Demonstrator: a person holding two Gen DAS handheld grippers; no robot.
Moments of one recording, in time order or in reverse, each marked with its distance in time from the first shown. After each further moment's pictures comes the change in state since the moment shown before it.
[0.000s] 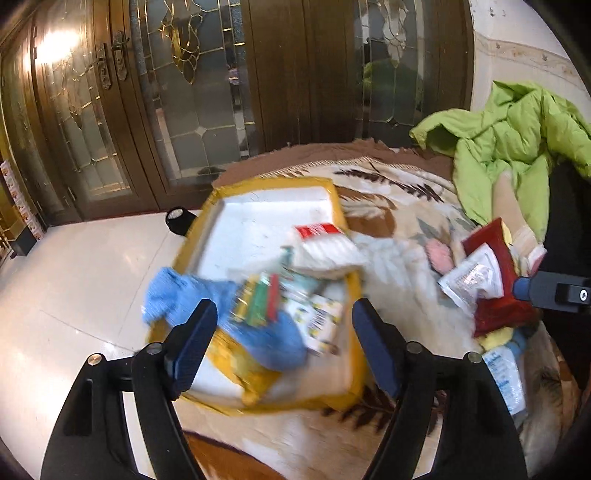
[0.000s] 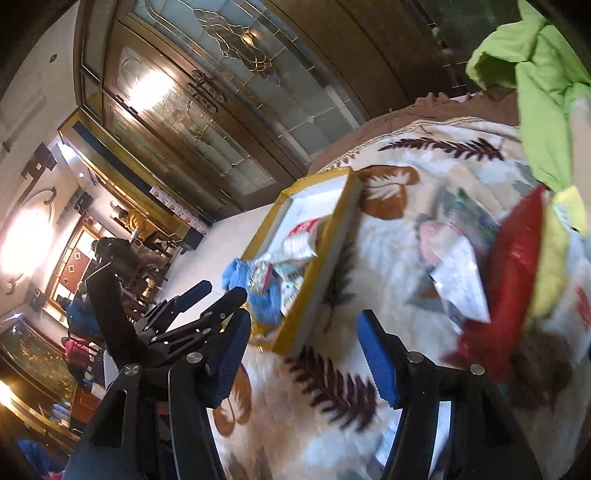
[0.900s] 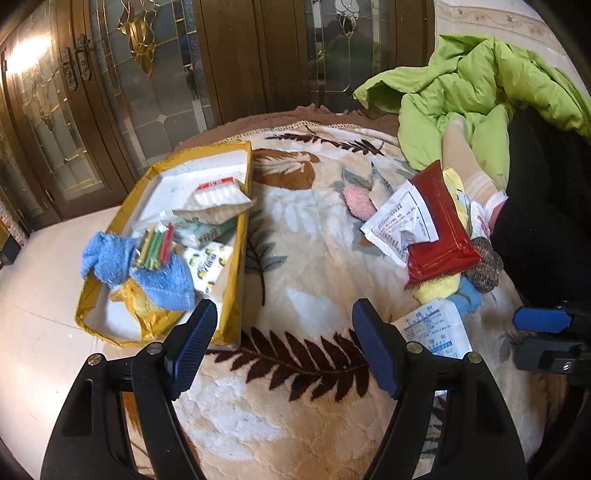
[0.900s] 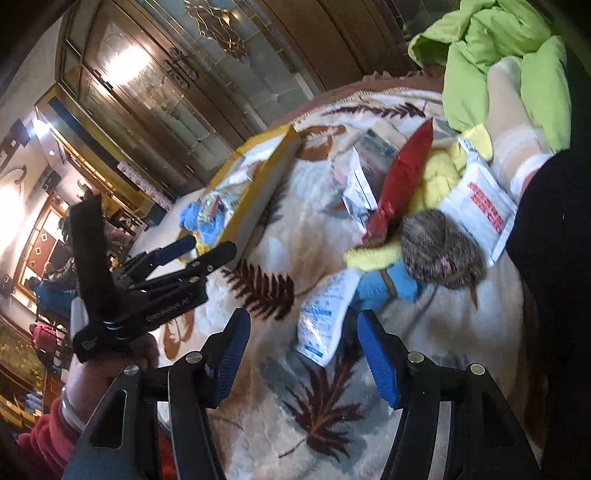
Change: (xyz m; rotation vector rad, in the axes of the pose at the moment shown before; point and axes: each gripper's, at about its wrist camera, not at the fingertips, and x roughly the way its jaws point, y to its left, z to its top) left arm -0.012 -0.083 -0.035 0.074 0.080 -0.066; right arm -0.060 -0.037 -0.083 -0.022 0.086 -0.163
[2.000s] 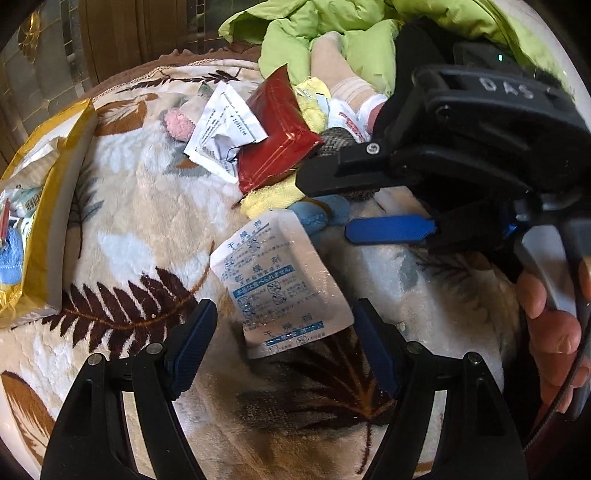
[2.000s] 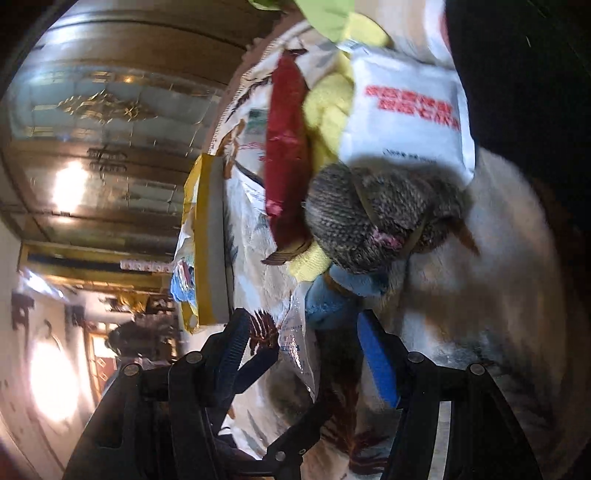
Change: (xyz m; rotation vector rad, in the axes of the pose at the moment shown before) left arm 0.024 -0.095 -0.038 0.181 0.203 -0.347; right arm 0.041 -0.087 0.005 0.597 0.064 0.165
